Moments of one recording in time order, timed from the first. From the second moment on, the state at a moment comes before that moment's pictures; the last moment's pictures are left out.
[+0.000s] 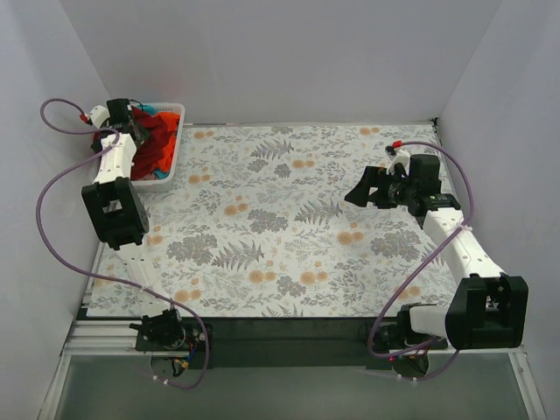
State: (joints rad) left arm 0.24 2.15 1.95 -0.57 -0.44 -0.65; right arm 0.07 1.25 0.91 -0.32 -0.60 0.24
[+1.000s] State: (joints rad) left arm 0.27 1.67 1.90 -0.44 -0.08 -0.75; right arm 0.07 1.25 0.91 -0.30 -0.61 0.26
